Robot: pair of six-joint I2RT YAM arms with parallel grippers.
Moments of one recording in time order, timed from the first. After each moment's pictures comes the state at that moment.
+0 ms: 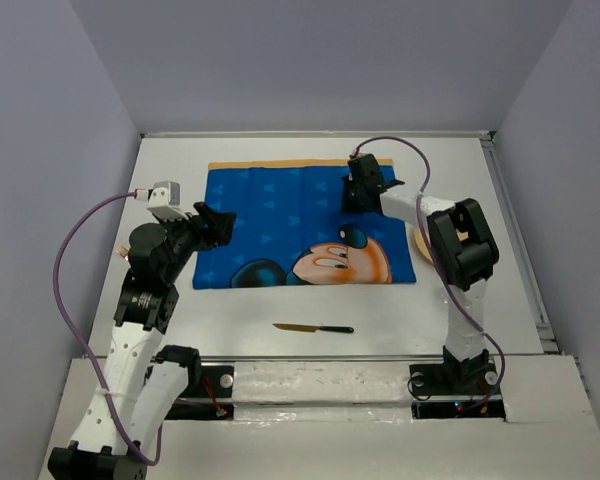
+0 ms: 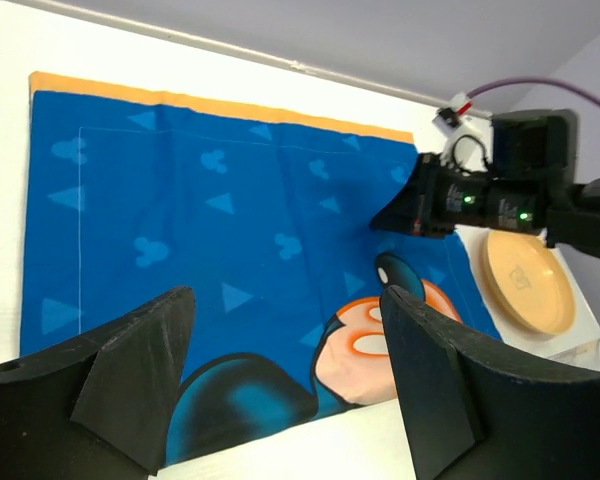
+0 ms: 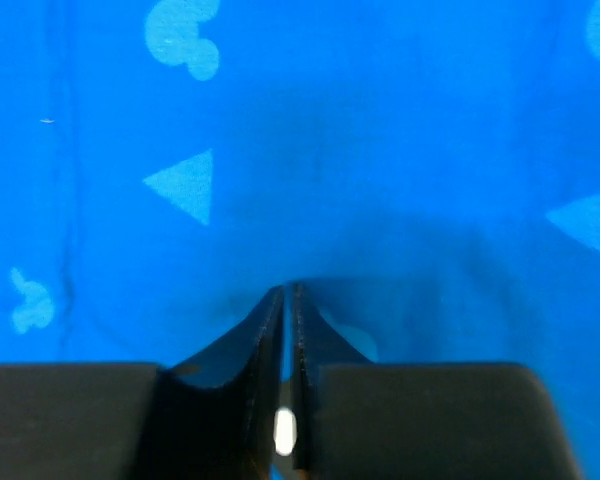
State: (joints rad) left arm -0.16 0.65 0.67 -0.14 0.18 -0.44; right arm 0.43 2.08 1.47 -0.21 0.04 0.43
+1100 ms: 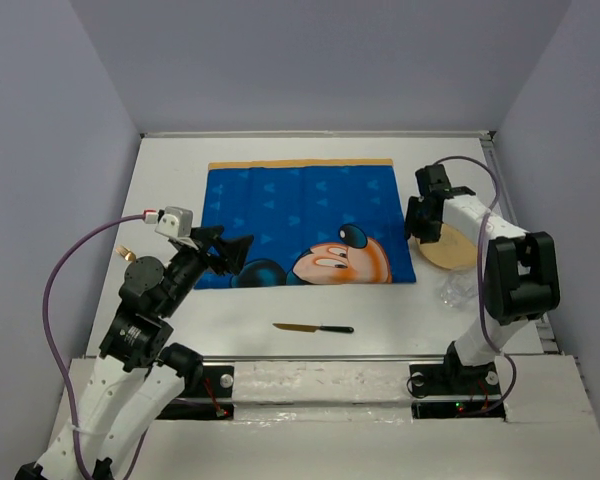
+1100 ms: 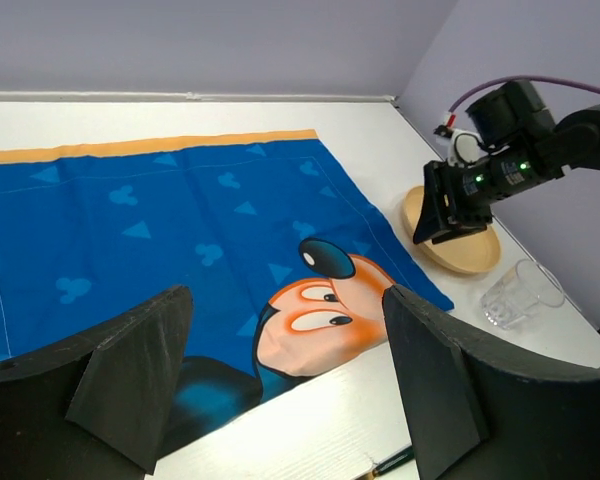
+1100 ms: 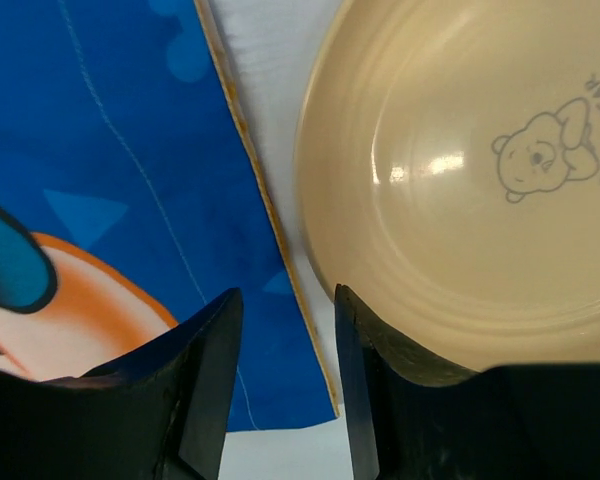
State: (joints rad) left arm -0.46 0.45 0.67 -0.21 0.08 -0.35; right arm 0.14 1.67 1.16 -0.63 0.12 0.37
